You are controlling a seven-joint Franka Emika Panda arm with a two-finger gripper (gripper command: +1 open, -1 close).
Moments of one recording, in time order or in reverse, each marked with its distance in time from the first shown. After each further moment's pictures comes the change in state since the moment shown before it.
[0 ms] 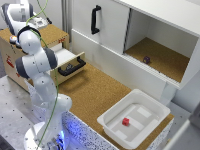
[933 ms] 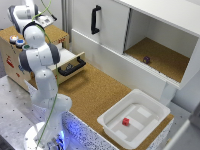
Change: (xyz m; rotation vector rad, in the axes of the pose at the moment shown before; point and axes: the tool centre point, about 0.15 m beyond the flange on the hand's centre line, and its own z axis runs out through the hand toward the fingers) arm 0.026 0.099 0.036 -0.042 -0.008 -0.130
